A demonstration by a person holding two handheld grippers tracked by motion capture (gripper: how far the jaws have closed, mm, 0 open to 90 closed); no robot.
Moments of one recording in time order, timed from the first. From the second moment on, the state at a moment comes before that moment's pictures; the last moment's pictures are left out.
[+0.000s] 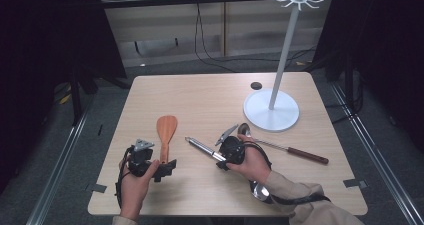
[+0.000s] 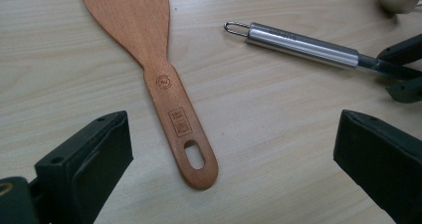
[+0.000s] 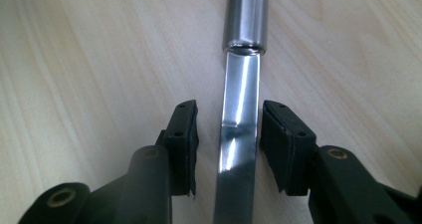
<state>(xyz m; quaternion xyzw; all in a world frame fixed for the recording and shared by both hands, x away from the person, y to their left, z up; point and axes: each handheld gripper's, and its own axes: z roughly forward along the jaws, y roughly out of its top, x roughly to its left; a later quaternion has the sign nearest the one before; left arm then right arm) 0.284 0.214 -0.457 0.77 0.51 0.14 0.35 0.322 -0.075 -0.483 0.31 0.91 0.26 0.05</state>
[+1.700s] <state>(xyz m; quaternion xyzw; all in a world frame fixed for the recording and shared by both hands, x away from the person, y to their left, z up) 0.289 0.145 -0.448 0.75 0.43 0.07 0.50 0.311 -0.140 -0.413 0.40 0.75 0.50 0.12</state>
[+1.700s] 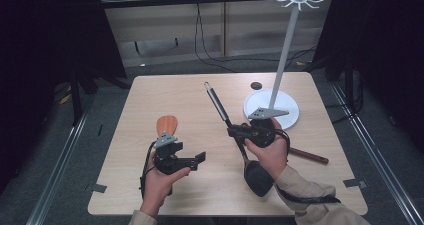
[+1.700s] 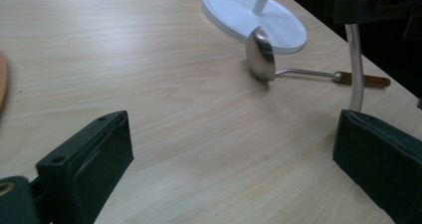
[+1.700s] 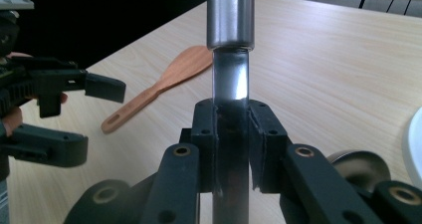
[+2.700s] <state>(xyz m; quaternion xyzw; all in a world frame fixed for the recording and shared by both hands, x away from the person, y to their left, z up) 0.301 0.057 -0.433 0.71 0.38 -0.01 0.60 0.306 -0.157 -0.393 0.41 0.72 0.54 0.15</state>
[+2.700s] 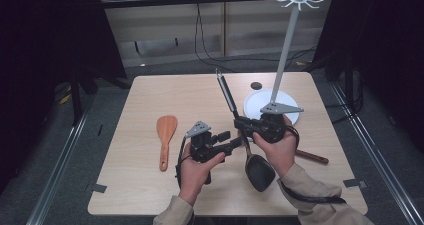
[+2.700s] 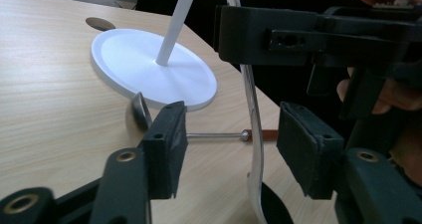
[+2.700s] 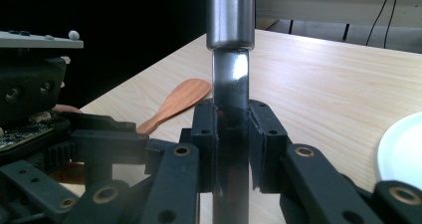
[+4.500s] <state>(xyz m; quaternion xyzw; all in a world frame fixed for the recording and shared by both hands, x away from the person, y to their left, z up) 0.311 0.056 -0.420 0.69 0.40 -0.01 0.60 0.303 -0.187 -0.396 0.42 0.69 0.56 0.18</state>
